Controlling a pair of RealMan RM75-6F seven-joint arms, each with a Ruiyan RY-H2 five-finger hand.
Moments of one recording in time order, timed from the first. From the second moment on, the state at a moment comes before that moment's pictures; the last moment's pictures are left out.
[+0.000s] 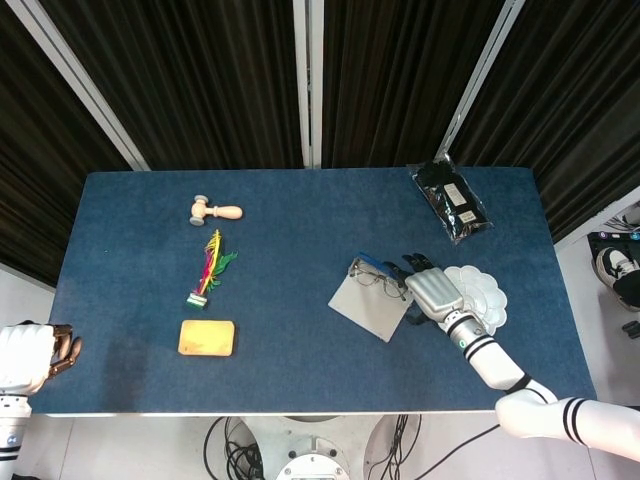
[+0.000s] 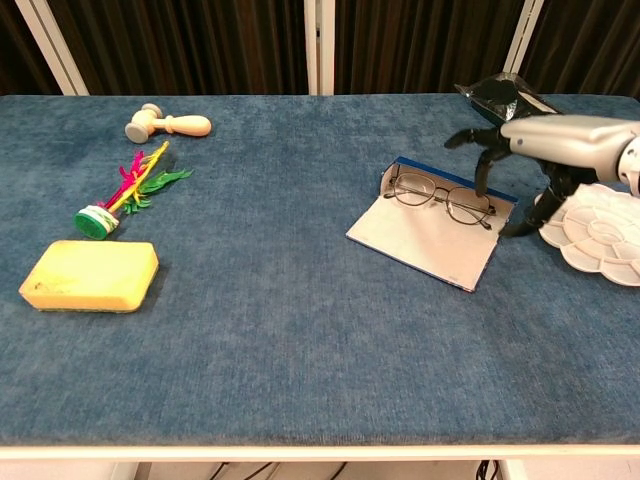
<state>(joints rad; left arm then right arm) -0.10 -1.11 -0.04 -1.61 1.48 1.46 0.09 0.74 -1.38 0.07 -1.51 -1.14 0.86 -0.17</state>
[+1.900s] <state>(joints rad) -0.10 -1.10 -0.03 -1.60 1.49 1.45 0.06 0.97 -1.53 0.14 -1.31 -0.96 0.65 -0.28</state>
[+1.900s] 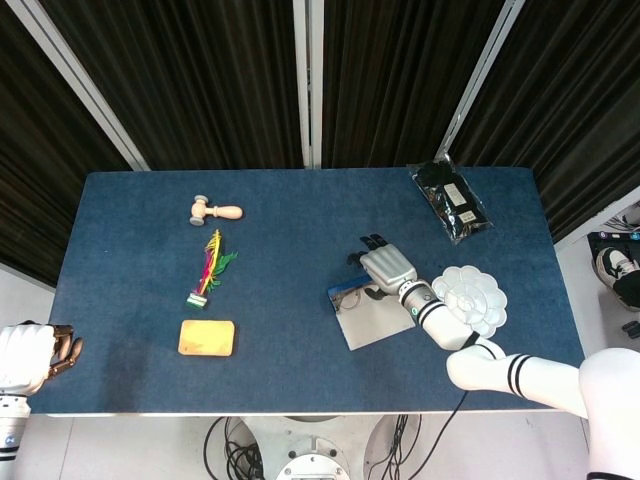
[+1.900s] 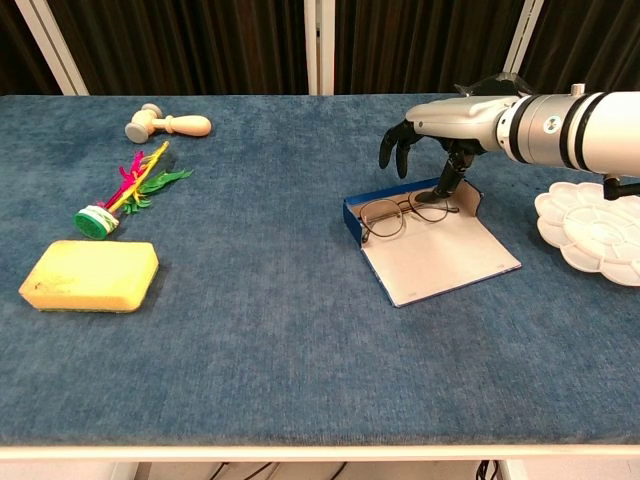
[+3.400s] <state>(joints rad) -0.10 -1.10 -0.03 -1.60 1.49 1.45 0.05 1.00 -1.56 0.12 -1.28 -0.89 0.66 -0.31</state>
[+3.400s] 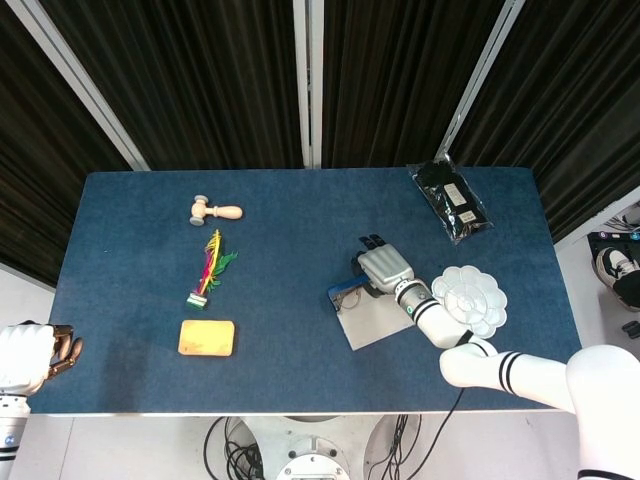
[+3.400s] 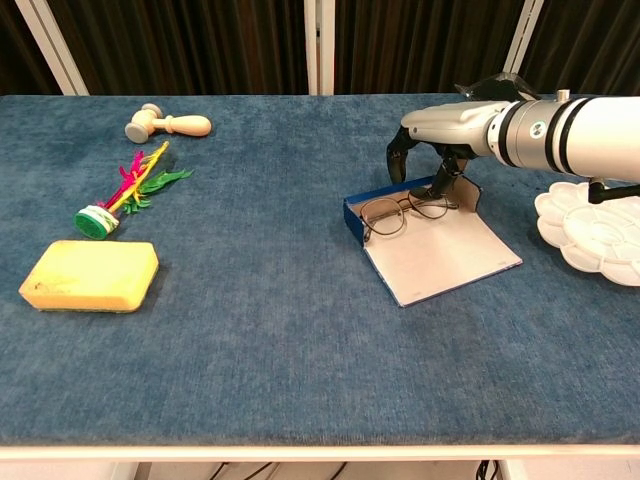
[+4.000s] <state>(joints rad) -0.11 -1.10 -0.03 -1.60 1.49 1.45 0.05 0.99 -1.80 0.22 -1.07 -0.90 0.95 -0.40</state>
